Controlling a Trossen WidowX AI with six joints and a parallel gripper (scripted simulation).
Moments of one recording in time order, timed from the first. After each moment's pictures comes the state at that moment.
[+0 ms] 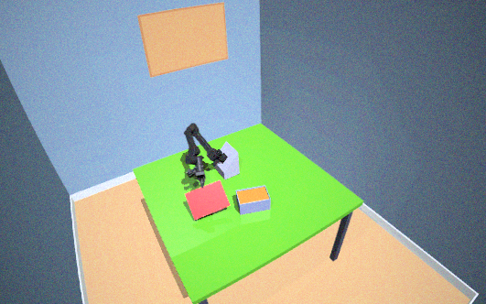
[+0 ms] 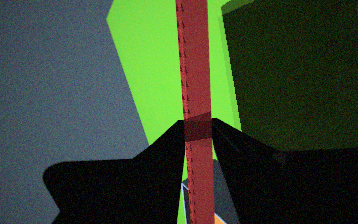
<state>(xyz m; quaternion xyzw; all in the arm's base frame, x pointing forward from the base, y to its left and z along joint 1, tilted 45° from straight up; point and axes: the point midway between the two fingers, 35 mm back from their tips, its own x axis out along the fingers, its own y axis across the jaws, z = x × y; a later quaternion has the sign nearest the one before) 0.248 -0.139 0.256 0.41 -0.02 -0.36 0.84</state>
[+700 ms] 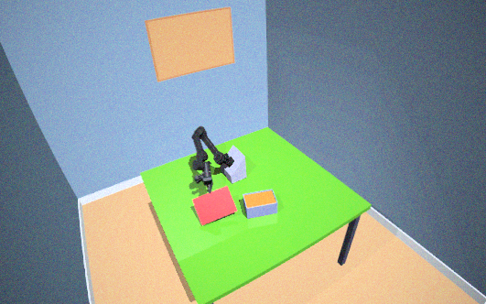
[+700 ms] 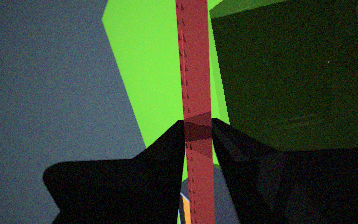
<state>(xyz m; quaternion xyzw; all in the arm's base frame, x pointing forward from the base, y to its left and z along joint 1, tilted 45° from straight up) 0.248 -0.151 0.245 0.41 -0.02 -0.36 0.84</state>
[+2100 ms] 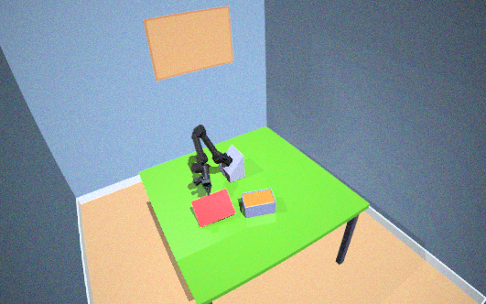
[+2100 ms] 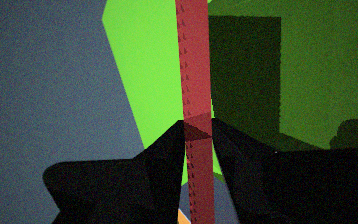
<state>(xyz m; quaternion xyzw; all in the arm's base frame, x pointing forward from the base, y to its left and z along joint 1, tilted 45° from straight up) 0.252 -0.171 0.228 0.41 -0.02 -0.35 0.84</state>
